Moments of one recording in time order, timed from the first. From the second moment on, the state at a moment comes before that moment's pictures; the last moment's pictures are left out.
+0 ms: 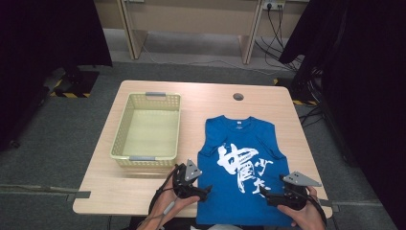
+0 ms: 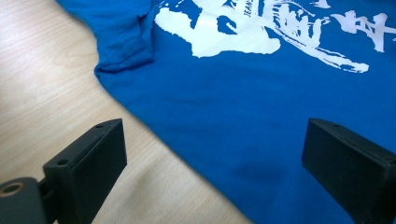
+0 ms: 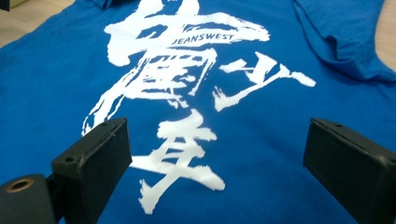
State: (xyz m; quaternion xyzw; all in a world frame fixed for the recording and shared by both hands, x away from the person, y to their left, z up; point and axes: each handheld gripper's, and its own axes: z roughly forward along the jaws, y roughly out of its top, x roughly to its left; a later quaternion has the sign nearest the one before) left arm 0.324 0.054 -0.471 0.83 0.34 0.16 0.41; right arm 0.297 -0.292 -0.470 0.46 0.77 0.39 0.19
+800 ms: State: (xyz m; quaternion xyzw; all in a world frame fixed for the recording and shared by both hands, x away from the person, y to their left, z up) left arm 0.362 0.034 -0.462 0.82 0.35 0.15 0.42; right arm 0.347 -0.300 -0.458 0.48 0.76 0.38 0.21
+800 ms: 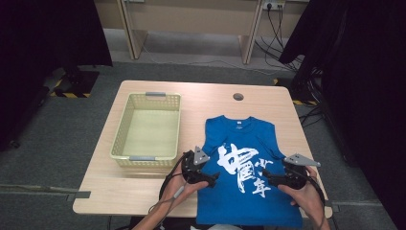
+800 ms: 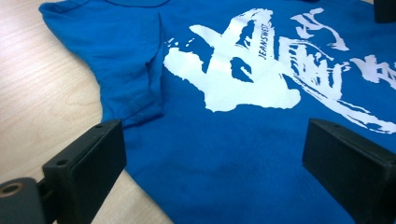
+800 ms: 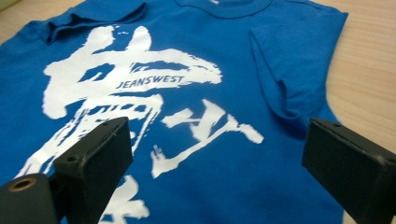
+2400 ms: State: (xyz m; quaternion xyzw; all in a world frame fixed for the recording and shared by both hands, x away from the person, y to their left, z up) left arm 0.428 0.013 -0.481 0.82 0.41 0.17 0.35; right arm 0.413 -0.302 -0.475 0.52 0.77 0.31 0.21
